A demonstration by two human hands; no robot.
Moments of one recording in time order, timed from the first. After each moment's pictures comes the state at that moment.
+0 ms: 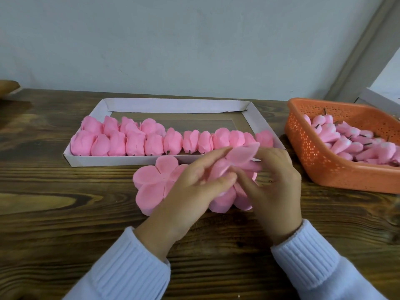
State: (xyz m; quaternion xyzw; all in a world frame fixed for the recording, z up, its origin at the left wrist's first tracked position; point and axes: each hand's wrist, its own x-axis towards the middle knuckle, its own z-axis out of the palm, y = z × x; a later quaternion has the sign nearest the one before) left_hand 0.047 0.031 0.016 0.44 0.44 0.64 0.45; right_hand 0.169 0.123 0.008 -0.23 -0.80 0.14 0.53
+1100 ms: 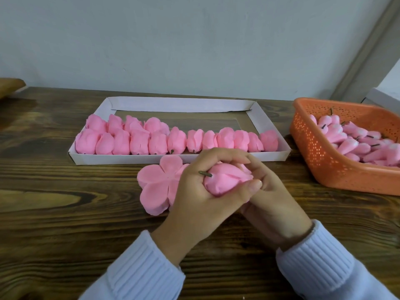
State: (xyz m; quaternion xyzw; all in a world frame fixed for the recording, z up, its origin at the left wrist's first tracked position) left_hand 0.060 0.030 0.021 0.53 0.44 0.70 0.18; right_hand 0.163 0.108 0.012 -0.08 -0.55 0.78 0.29
